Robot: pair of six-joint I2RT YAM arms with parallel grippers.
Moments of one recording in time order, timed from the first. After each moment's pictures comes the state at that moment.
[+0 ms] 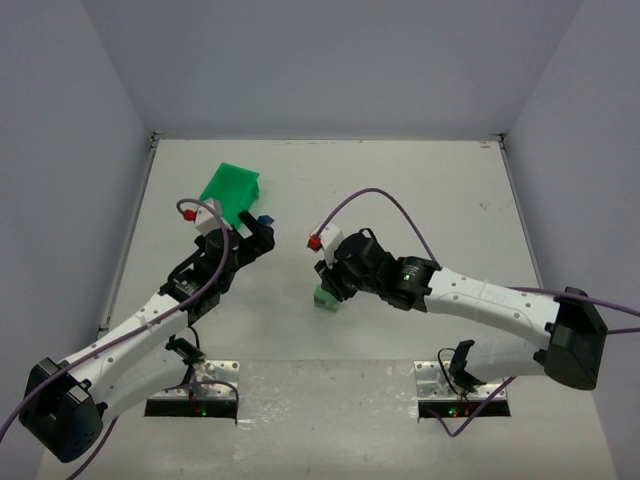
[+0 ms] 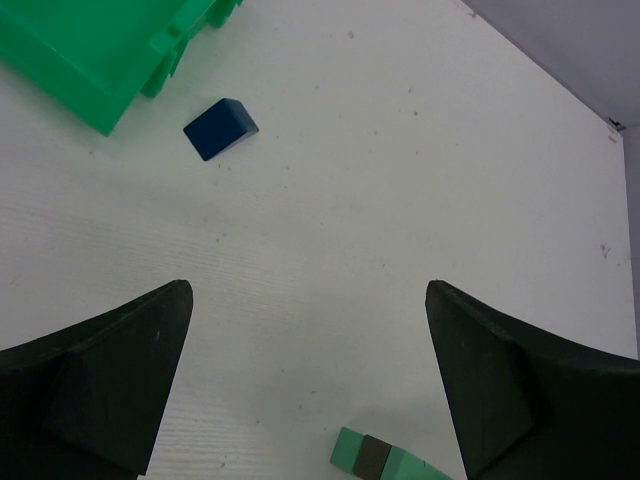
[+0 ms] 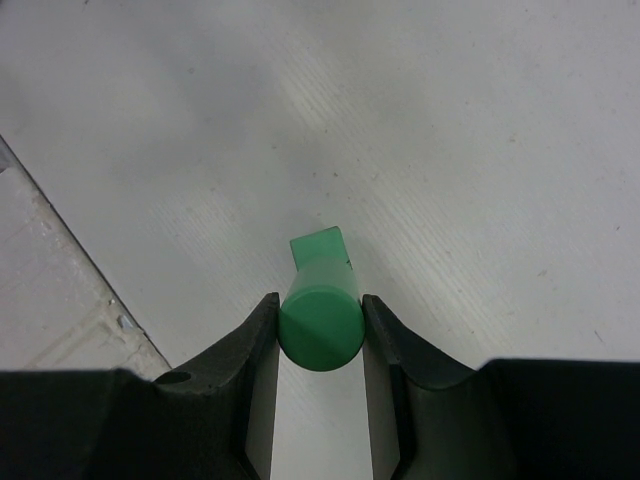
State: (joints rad) left arm -0.53 0.87 0.52 -0.10 -0.44 -0.83; right arm 1.03 1.27 0.87 -0.29 0.07 0.08
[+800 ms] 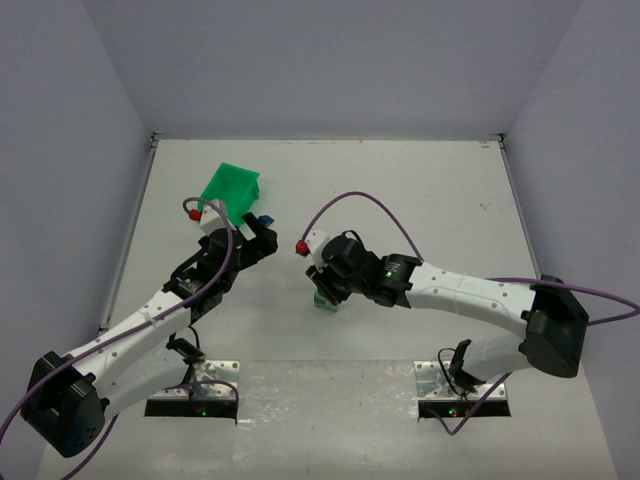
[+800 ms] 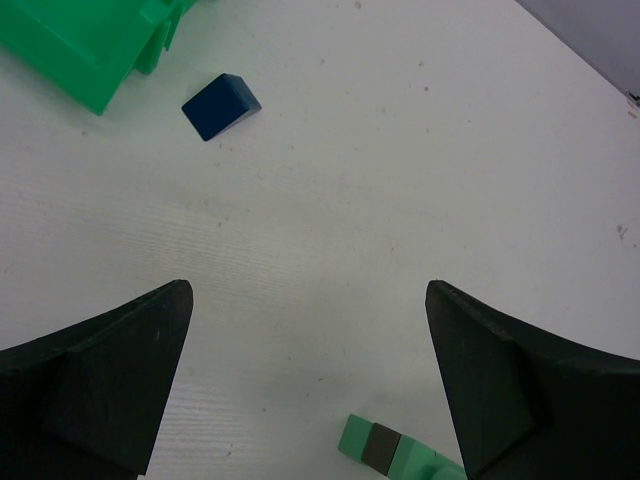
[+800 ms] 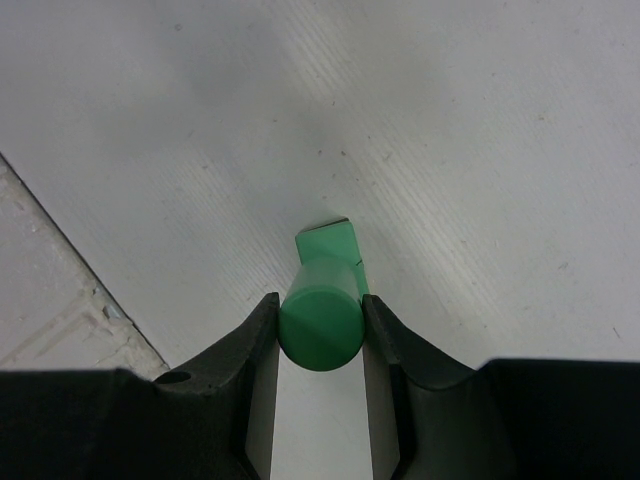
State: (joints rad) left arm -0.53 0.90 0.52 -0.11 -0.40 -0.82; right arm 1.05 1.39 0.92 -0.34 0.08 0.07
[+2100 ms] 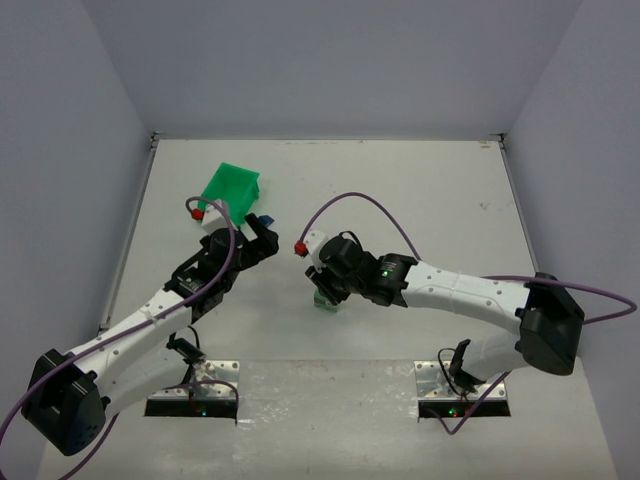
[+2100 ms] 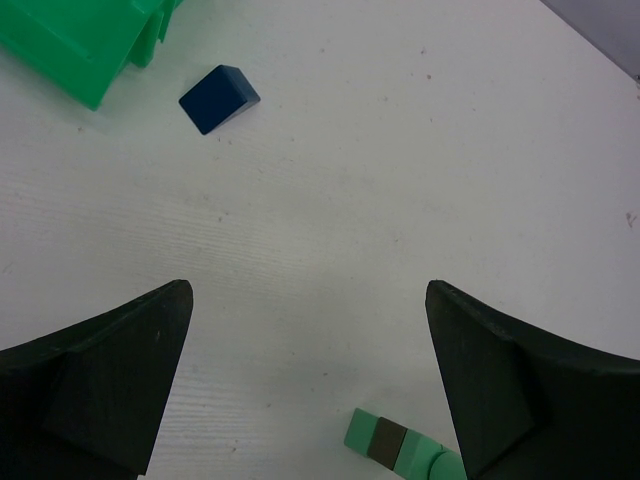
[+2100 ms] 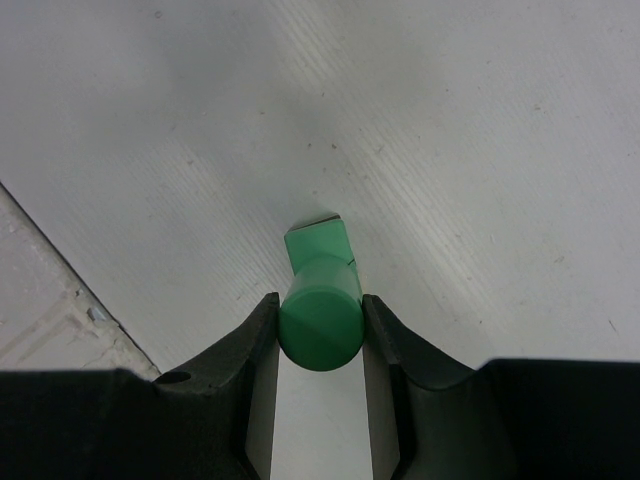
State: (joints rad) left arm -0.53 0.92 0.52 -0.11 -0.39 -0.81; right arm 1.05 1.41 0.92 -0.34 0.10 0.07
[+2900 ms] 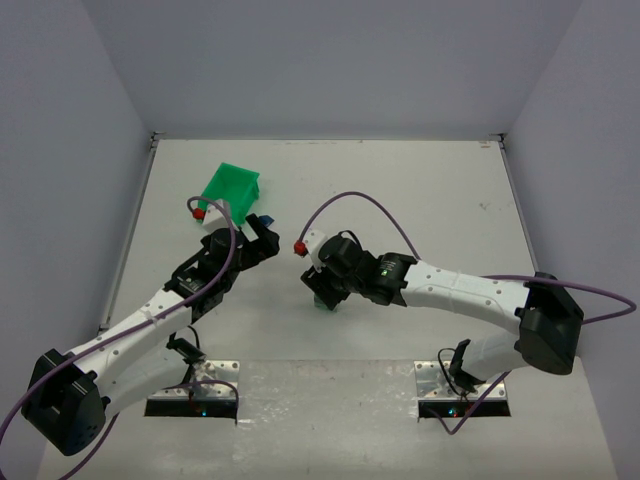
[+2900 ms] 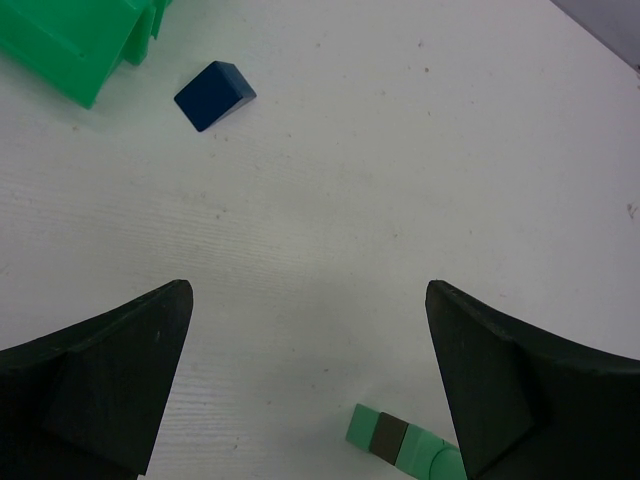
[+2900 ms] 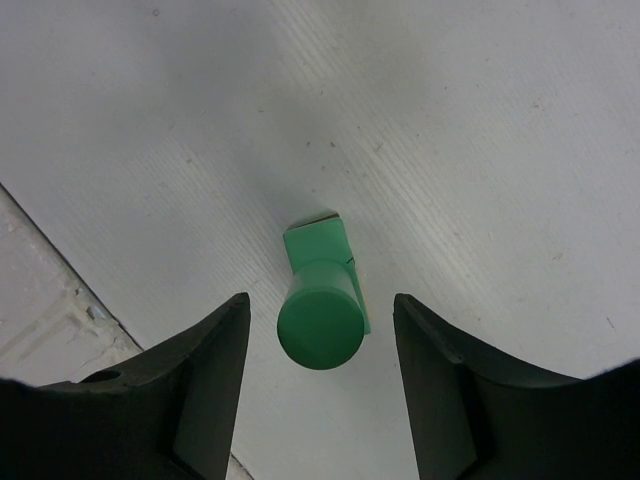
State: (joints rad) left arm -0.53 0.92 0.52 -0.11 -0.37 -0.80; right arm 1.05 1.42 0.94 -0.36 0.10 0.07
